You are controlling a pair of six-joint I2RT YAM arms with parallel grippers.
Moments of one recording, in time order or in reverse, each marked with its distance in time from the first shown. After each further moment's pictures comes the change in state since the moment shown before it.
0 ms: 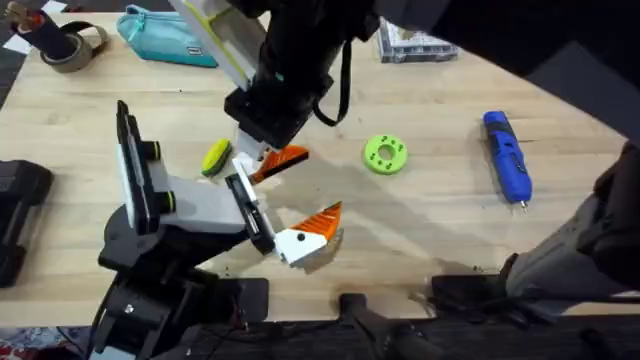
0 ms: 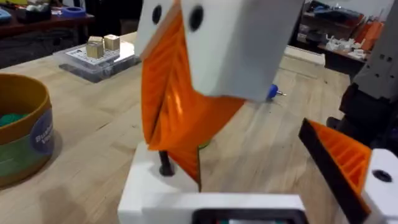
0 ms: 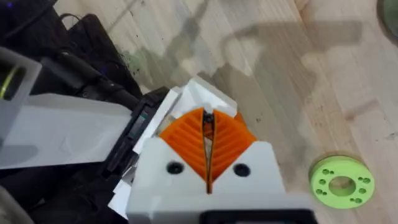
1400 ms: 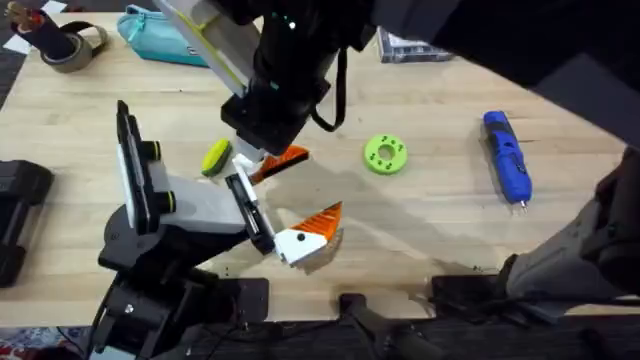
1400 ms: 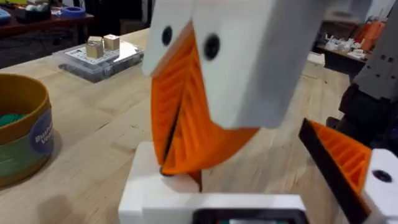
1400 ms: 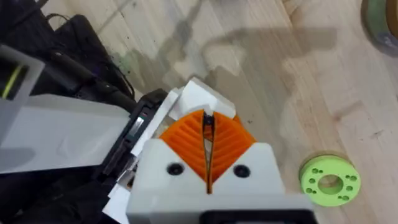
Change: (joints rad) left arm 0.000 0.000 0.000 0.000 0.000 0.000; right arm 0.031 -0.009 0.001 0.001 0.072 0.000
